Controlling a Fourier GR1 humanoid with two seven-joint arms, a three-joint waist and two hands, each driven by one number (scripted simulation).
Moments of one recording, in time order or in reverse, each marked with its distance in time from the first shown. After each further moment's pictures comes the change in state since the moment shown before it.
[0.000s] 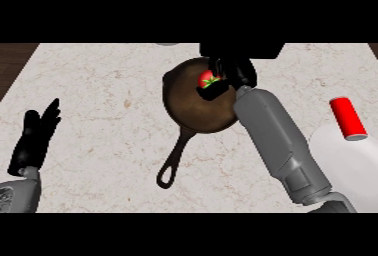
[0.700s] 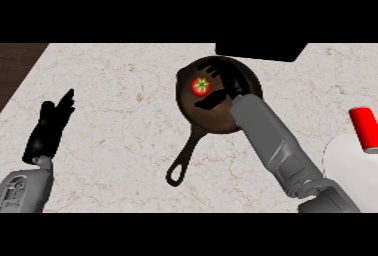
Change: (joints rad) left arm -0.064 -0.025 -0.047 0.001 -0.019 -0.011 0.012; right arm -0.101 0.012 -0.031 0.375 -0.264 -0.076 -0.195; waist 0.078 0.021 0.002
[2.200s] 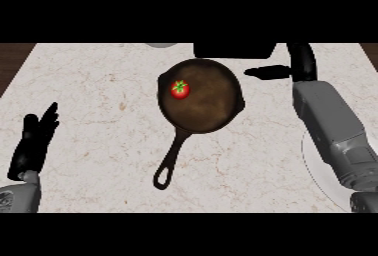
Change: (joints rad) left arm 0.088 0.011 0.060 -0.006 0.009 0.026 -0.013; right arm 0.034 -0.268 -0.224 0.007 -0.374 0.054 -0.255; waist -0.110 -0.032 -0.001
